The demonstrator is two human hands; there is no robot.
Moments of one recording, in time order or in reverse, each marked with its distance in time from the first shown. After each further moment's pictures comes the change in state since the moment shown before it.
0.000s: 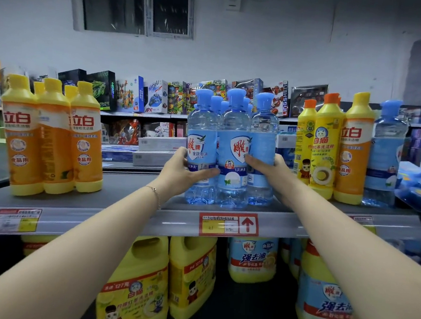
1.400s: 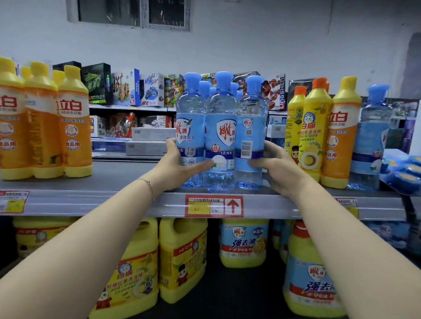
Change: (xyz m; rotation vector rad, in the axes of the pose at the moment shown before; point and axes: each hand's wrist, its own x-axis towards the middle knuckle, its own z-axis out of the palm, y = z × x) left_hand -0.023 0.006 0.020 0.072 -0.036 0.018; right_hand -0.030 -0.002 -0.020 0.033 -0.054 0.026
